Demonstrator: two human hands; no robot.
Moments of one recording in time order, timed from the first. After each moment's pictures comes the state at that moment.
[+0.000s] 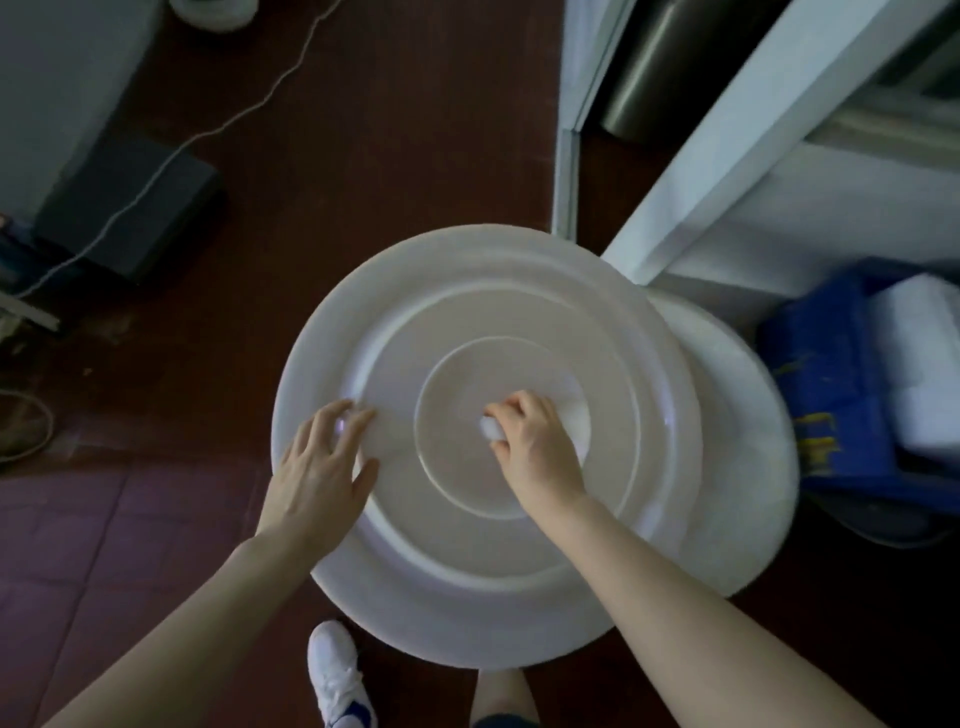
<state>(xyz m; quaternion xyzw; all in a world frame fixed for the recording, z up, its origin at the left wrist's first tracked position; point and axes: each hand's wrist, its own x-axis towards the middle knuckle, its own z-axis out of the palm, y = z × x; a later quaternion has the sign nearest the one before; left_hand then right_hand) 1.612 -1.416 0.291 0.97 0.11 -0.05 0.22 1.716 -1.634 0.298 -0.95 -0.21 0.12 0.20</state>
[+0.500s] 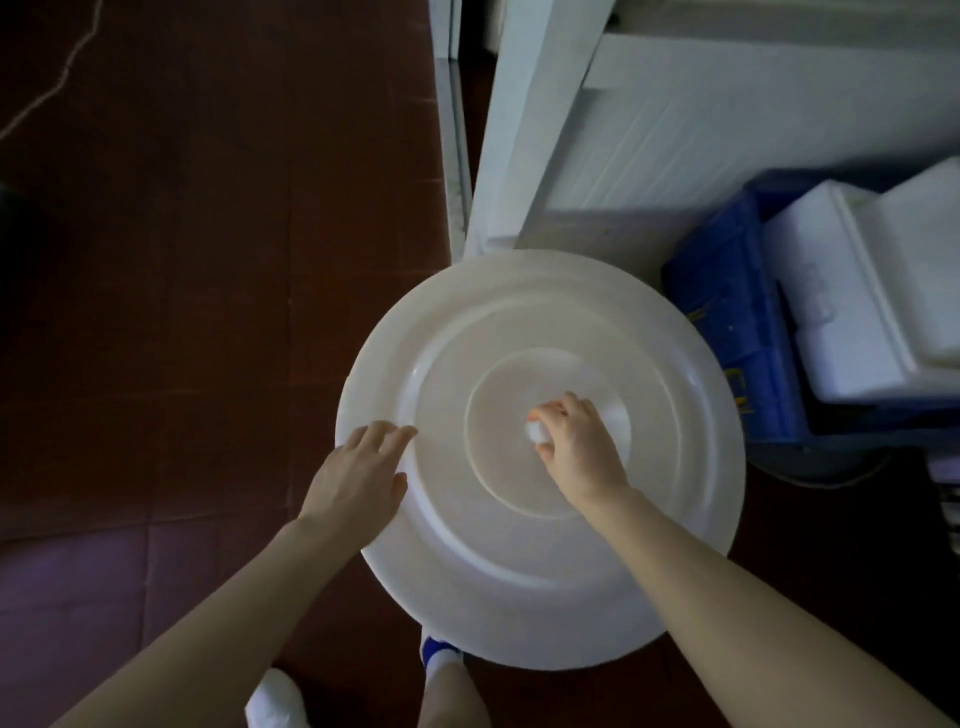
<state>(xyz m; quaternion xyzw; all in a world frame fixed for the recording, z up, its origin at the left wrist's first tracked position) 1.763 -1.602 0.201 0.96 -0.04 -0.21 0.18 1.822 -1.854 0.220 -0.97 -0.08 0.20 0.15</state>
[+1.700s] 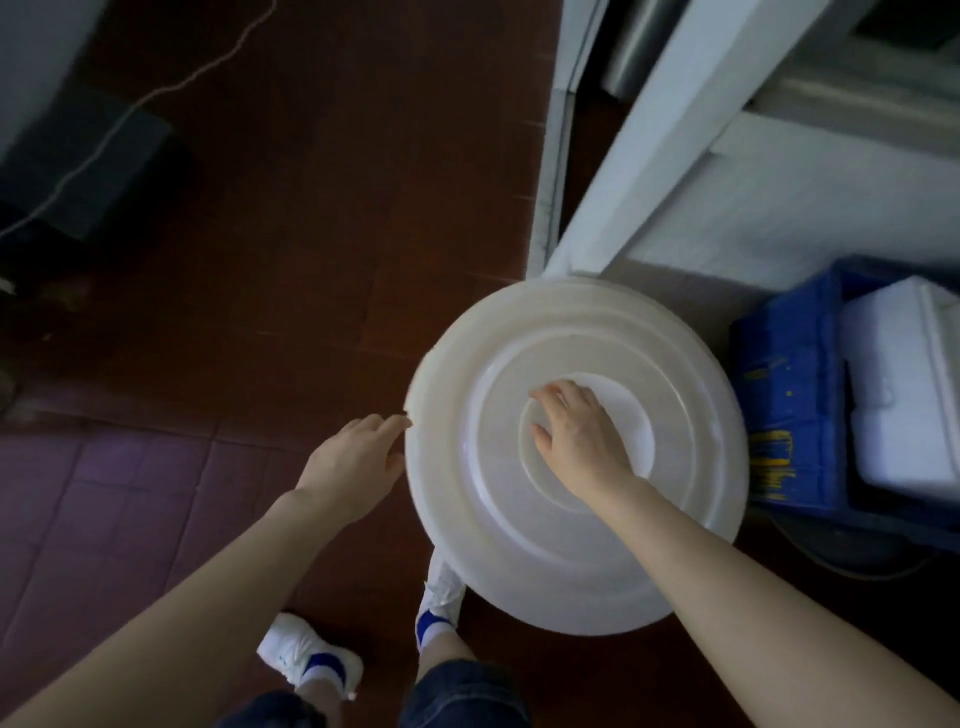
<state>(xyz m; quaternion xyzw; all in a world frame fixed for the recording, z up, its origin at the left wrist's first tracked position) 1.700 -1.546 0.252 0.94 0.12 -0.21 0.22 1.818 -1.789 0.267 -0.94 -0.26 0.18 0.10</state>
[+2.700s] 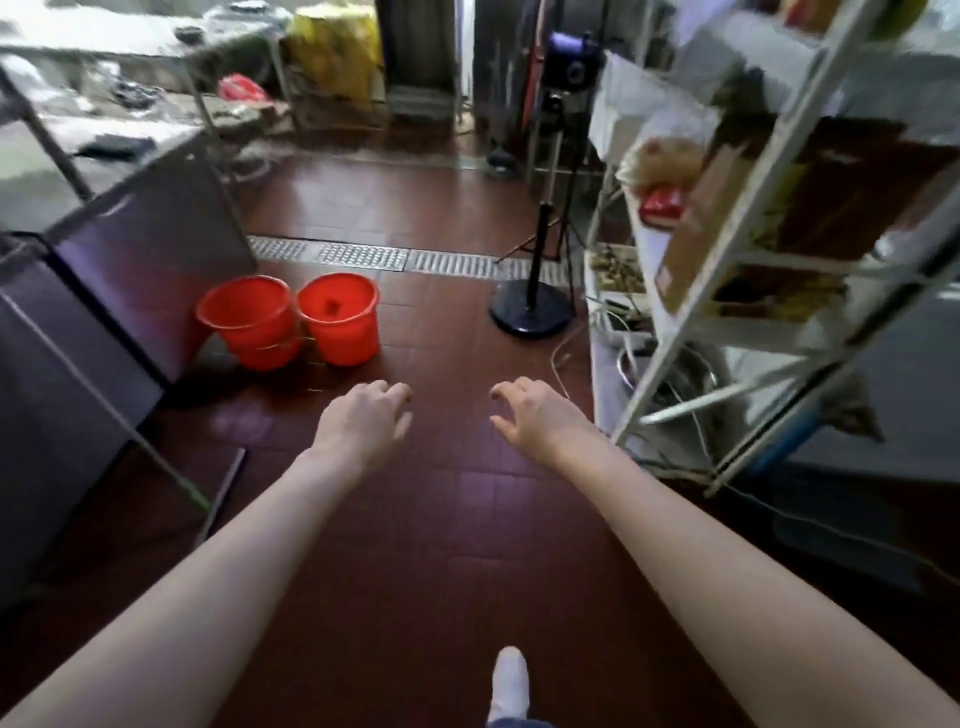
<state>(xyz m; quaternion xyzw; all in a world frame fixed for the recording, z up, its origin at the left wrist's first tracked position) 0.972 -1.121 0.558 0.64 0.77 0.05 0.03 1.182 -1.037 0.562 -0.44 -0.89 0.13 0.01</state>
